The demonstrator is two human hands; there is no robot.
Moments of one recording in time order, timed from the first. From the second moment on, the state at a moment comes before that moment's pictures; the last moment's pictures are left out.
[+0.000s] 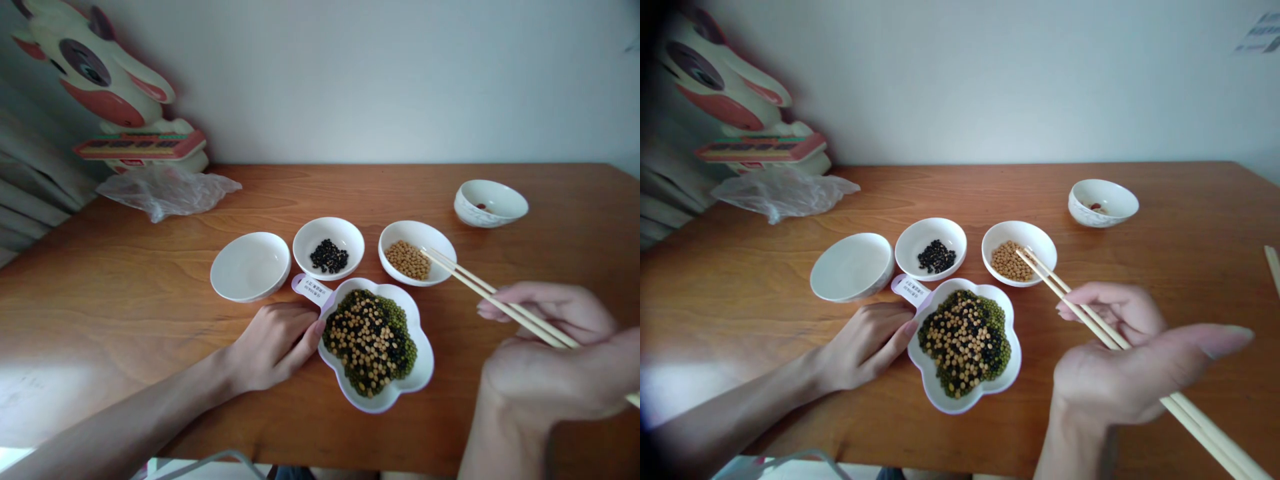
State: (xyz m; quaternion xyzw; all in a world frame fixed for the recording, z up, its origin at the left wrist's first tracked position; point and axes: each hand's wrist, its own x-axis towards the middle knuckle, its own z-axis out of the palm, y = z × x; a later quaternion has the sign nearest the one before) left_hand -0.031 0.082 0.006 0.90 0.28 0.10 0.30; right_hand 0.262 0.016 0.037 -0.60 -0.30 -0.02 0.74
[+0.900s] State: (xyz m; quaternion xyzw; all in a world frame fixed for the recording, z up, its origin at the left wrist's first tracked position) left_hand -0.030 0.082 0.005 0.90 0.28 0.10 0.32; right_hand 0.258 -0.002 0.044 -0.56 -0.57 0.24 0.55
